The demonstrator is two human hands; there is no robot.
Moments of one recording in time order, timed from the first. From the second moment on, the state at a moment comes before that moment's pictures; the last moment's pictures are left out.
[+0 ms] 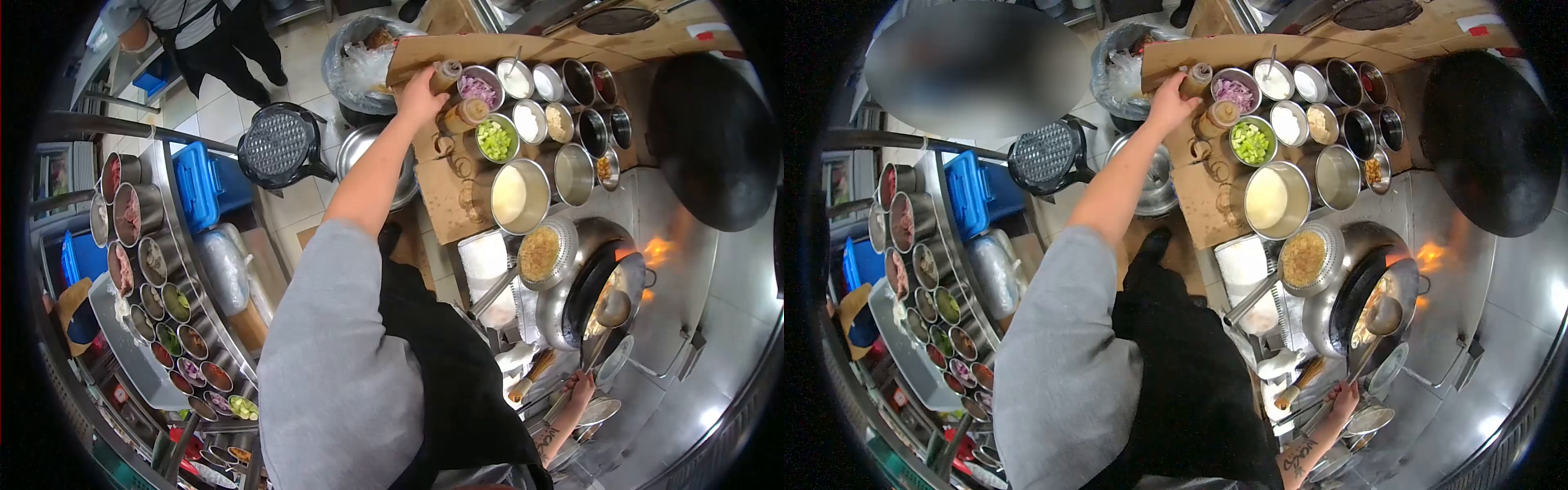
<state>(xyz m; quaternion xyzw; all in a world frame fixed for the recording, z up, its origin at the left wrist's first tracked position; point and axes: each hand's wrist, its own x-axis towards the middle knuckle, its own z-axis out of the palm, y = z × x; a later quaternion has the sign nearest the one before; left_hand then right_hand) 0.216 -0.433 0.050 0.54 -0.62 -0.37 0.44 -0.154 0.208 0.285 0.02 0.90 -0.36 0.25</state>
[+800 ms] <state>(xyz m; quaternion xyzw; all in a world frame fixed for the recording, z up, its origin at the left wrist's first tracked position) 0.048 -0.206 0.312 0.17 -0.88 -0.27 0.34 -0.127 0.291 0.307 -0.01 0.86 -0.50 0.12</state>
